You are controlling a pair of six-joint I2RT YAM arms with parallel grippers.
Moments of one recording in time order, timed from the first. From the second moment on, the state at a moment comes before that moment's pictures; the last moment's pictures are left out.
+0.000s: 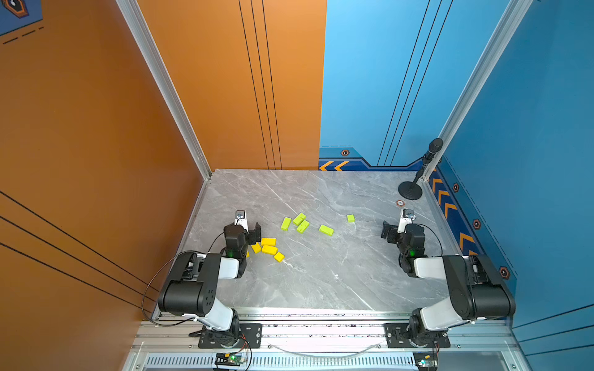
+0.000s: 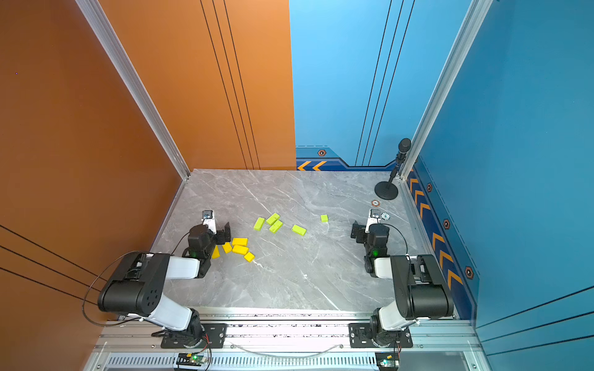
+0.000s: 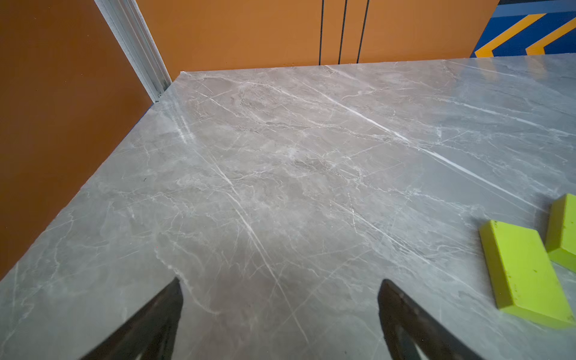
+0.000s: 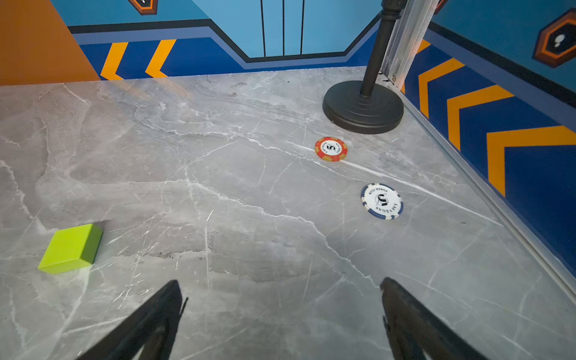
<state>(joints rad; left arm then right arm) -0.05 1.55 0.36 0.81 -0.15 0.01 0.02 1.52 0.37 0.75 0.13 0.07</state>
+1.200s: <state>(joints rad) -0.04 1.53 0.36 0.79 -0.22 0.00 0.03 1.49 0.39 0.69 0.18 0.07</state>
